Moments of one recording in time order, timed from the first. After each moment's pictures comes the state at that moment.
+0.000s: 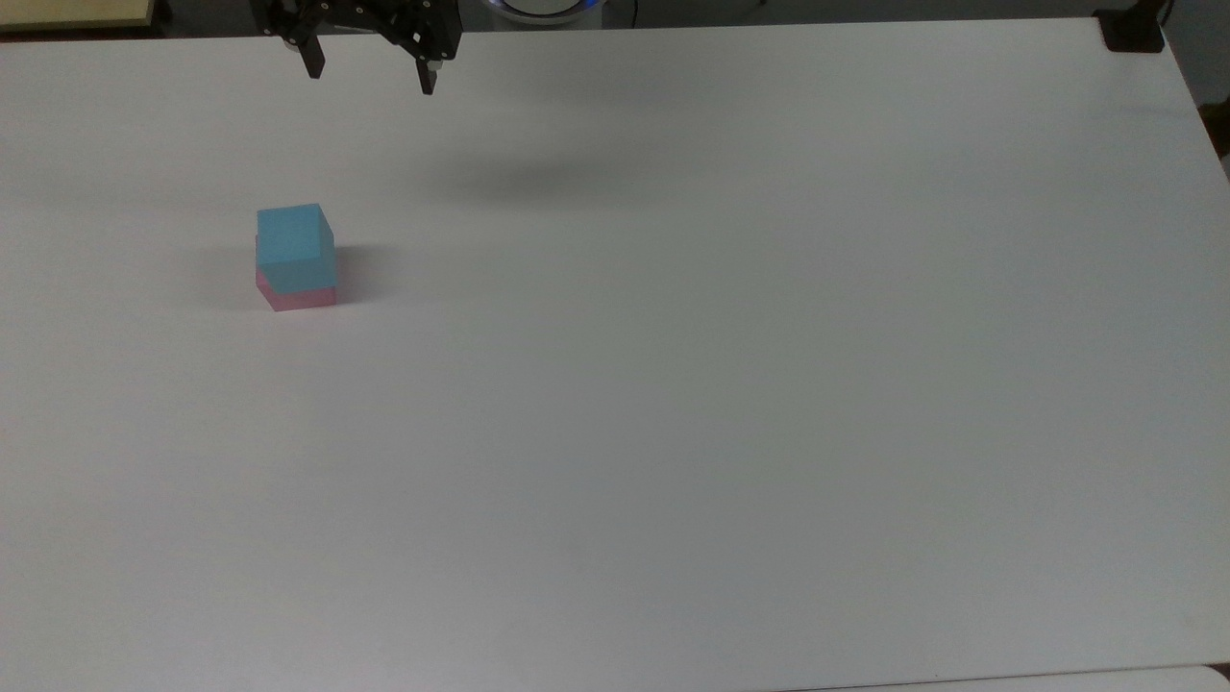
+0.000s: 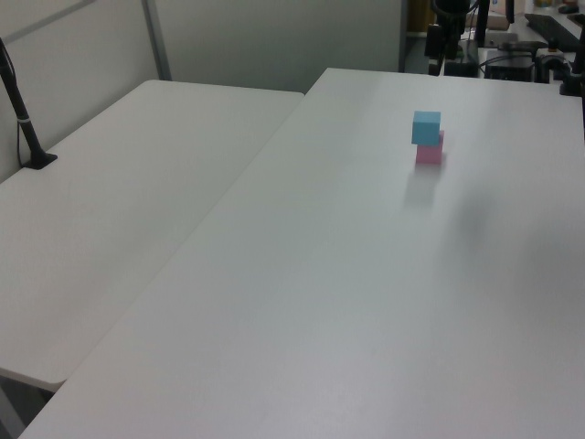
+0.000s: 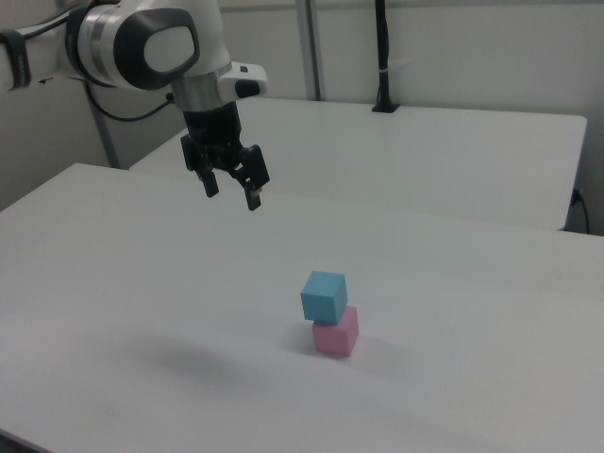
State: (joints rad) arm -0.06 0.01 -0.08 -1.69 -0.03 1.73 -0.01
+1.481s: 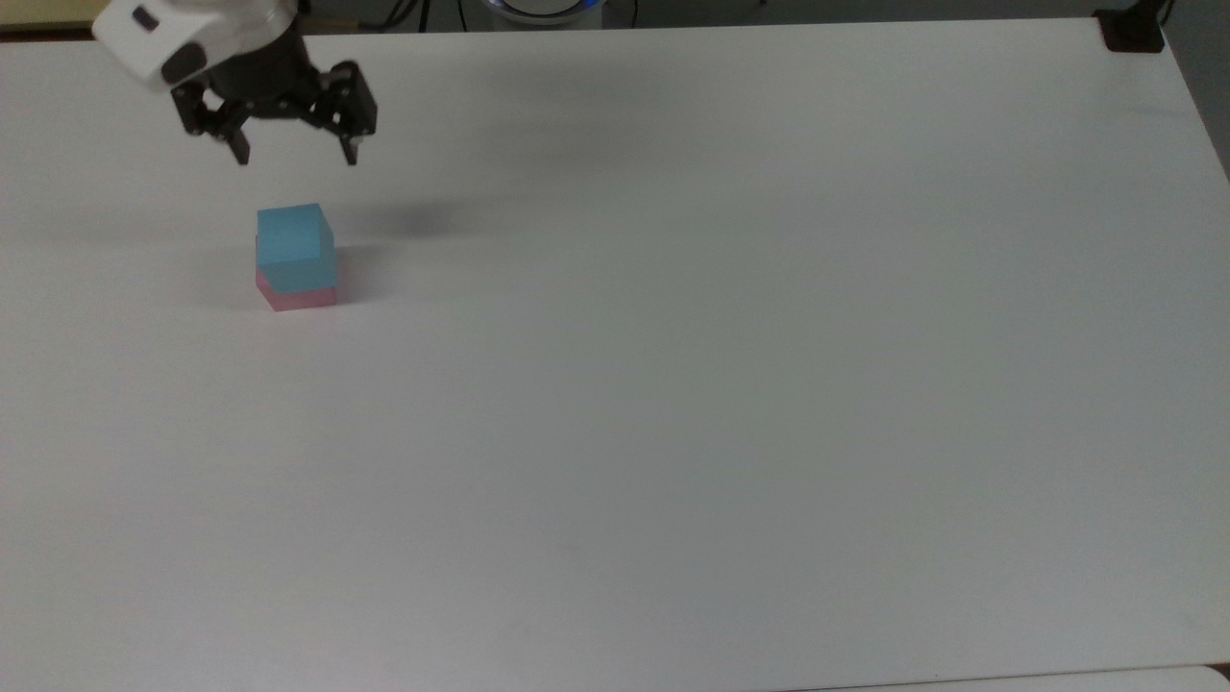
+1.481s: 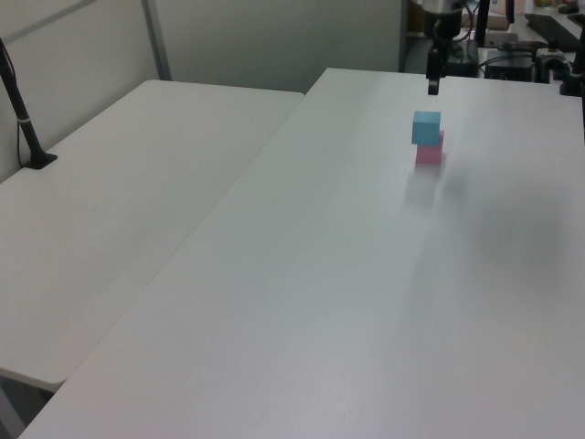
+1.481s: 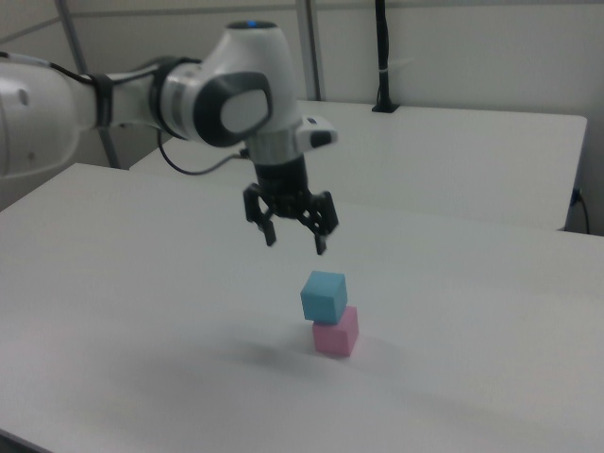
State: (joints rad) arm -0.17 0.17 -0.10 -1.69 -0.04 1.88 -0.32
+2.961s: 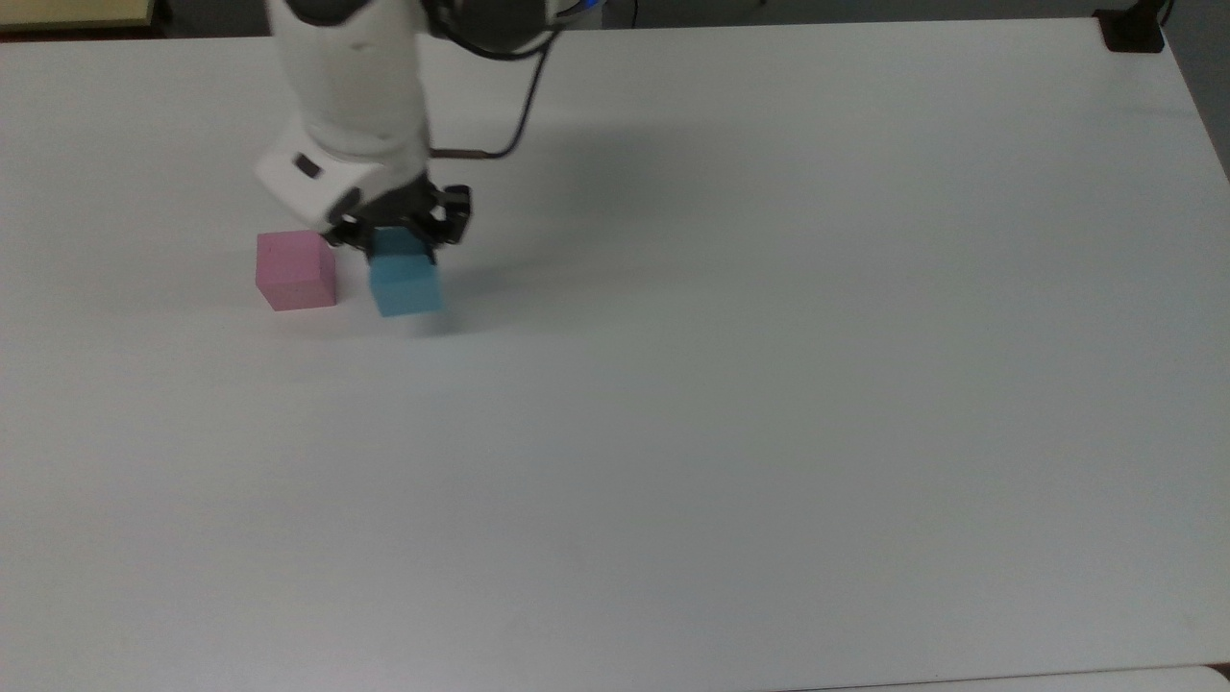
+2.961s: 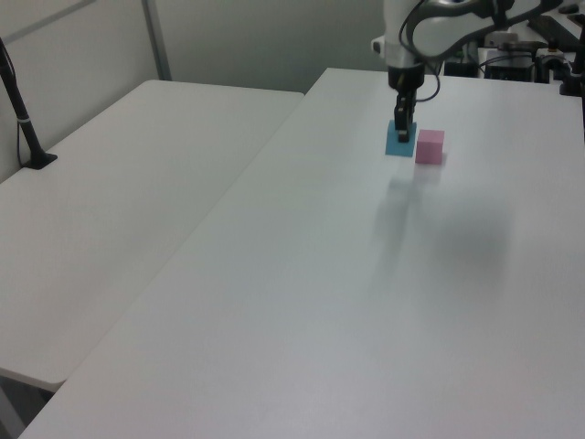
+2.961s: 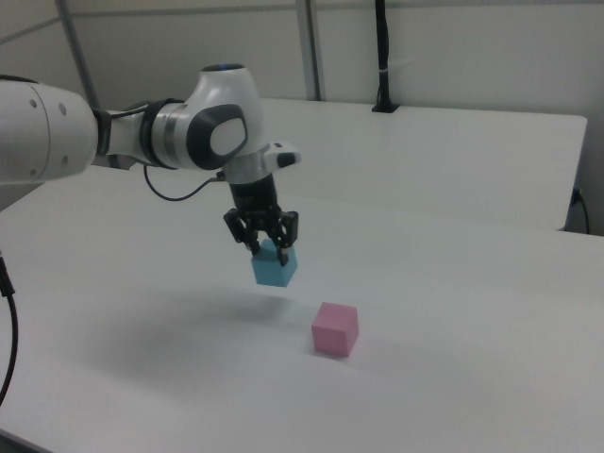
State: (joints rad) arm -0.02 0.31 -0.07 -1.69 -0.10 1.99 -0.16
